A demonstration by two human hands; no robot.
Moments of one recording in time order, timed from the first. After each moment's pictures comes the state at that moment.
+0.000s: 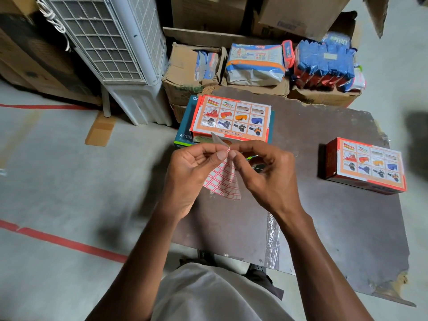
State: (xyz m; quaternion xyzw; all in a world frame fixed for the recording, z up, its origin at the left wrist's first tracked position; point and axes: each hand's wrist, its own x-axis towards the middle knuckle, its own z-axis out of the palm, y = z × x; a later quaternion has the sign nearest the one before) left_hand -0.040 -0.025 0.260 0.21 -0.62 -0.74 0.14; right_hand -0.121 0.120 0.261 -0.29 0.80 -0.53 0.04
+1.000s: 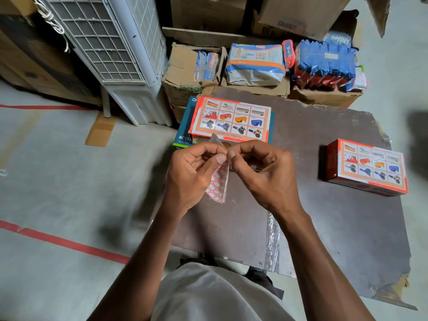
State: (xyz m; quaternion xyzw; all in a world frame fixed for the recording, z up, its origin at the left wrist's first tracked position) left_hand -0.049 -0.031 0.252 0.13 -0.74 -0.63 0.20; right_hand -0.130 0.117 0.259 -0.27 0.74 -0.60 0.10
